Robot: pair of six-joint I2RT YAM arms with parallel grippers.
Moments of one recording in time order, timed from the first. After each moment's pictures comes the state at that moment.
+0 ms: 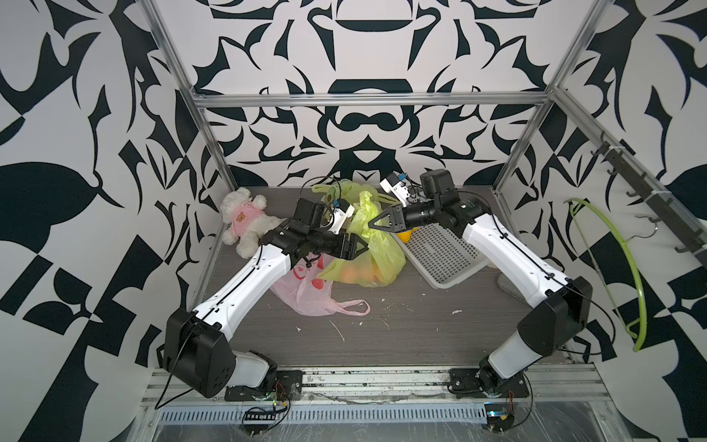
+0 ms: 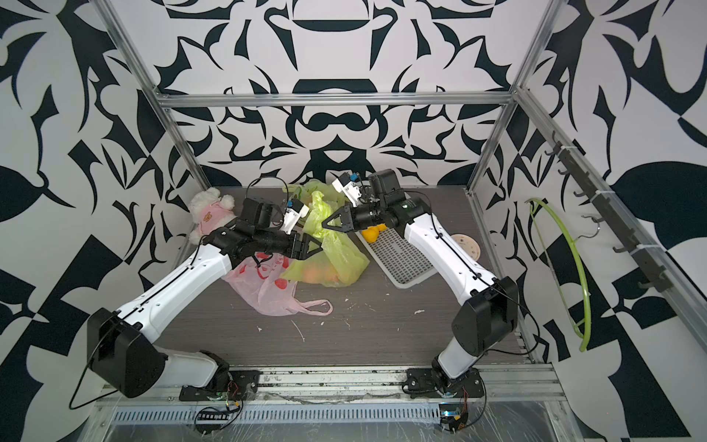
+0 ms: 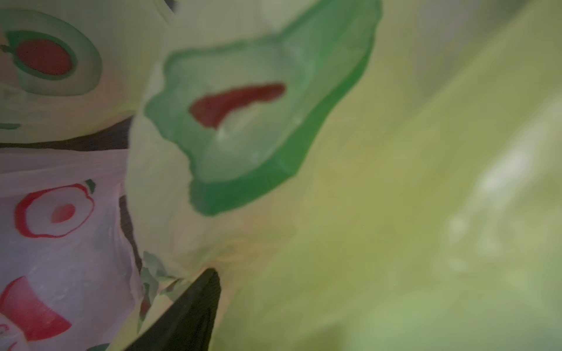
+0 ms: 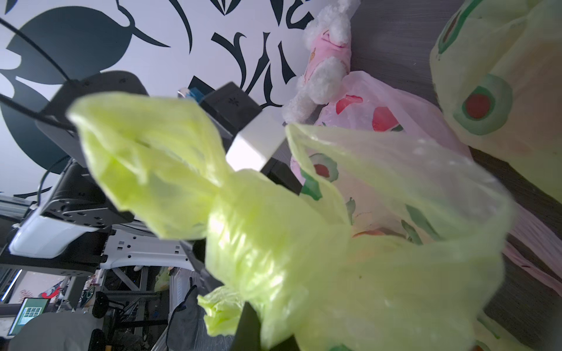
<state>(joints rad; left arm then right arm) -0.50 1.39 1.21 -0.55 0.55 -0.21 0.48 1.61 1.58 -0.60 -0.93 0.38</state>
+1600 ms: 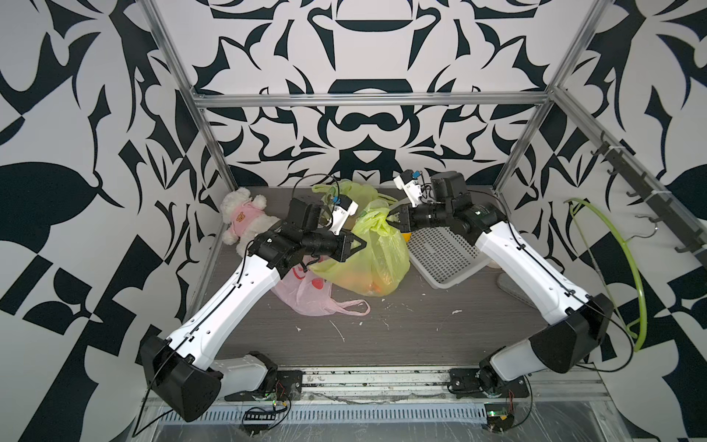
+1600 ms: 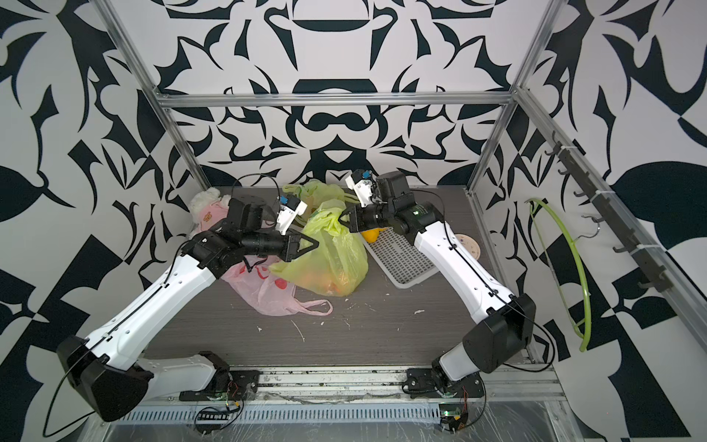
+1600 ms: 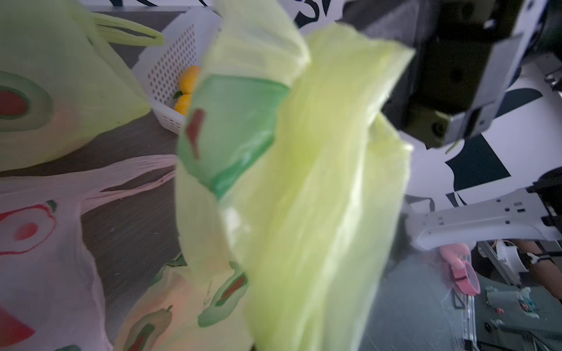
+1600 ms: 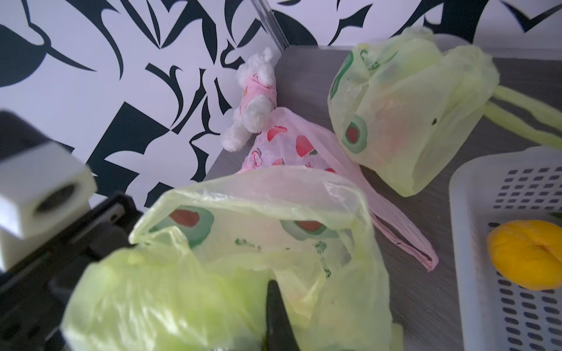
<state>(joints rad) -0.61 1.27 1.27 -0.62 0.58 -0.28 0.48 1.50 1.53 -0.61 -0.57 0.34</state>
